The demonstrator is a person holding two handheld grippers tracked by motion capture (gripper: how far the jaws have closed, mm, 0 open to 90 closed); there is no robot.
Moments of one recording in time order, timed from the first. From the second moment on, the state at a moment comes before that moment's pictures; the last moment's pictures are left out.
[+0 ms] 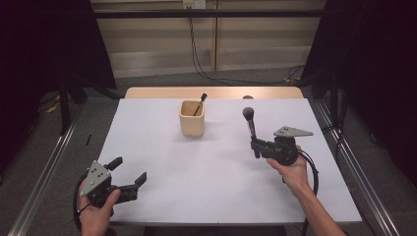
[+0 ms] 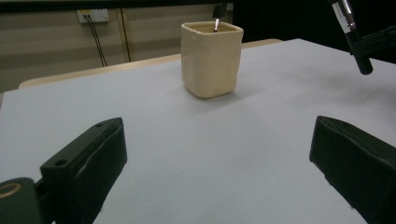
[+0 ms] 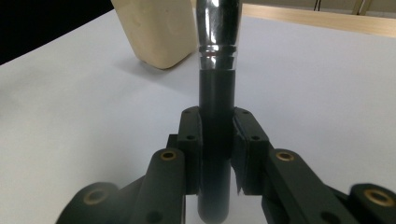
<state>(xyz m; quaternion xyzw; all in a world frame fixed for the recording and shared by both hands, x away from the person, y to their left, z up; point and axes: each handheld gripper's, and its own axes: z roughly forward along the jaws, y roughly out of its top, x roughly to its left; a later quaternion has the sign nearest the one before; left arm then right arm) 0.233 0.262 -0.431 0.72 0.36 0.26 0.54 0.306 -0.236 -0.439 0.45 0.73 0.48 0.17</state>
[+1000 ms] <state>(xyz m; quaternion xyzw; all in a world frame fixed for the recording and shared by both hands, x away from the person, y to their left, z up) 0.242 0.233 -0.423 0.72 0.34 0.23 0.56 0.281 -0.213 -0.436 0.37 0.73 0.55 0.14</state>
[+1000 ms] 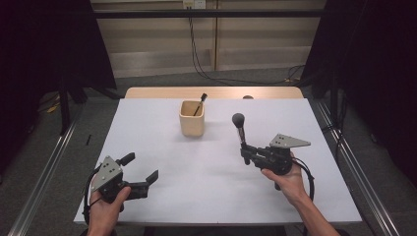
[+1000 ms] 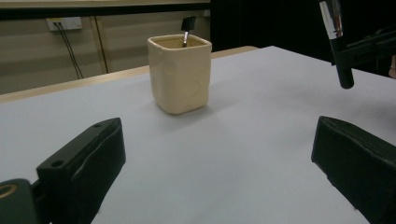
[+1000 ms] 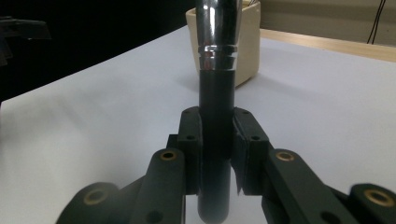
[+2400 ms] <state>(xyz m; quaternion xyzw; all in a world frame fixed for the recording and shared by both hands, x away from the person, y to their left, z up) 0.270 0.148 -0.407 0.74 0.29 0.18 0.58 0.268 -0.167 -0.436 0.33 0.76 0.55 0.11</state>
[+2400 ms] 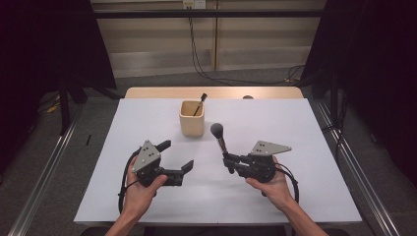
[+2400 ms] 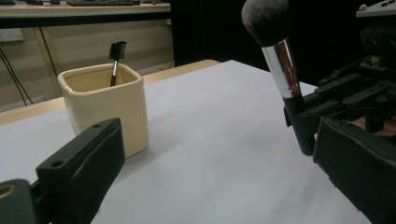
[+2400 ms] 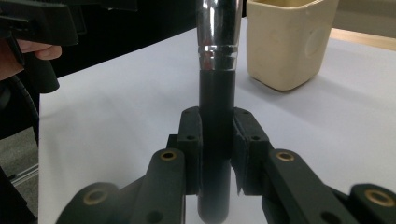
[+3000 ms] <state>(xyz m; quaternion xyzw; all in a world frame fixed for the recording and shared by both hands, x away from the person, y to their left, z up) 0.283 0.098 -0.399 0.74 0.27 0.15 0.59 0.266 -0.160 -0.438 0.32 0.76 0.55 0.11</state>
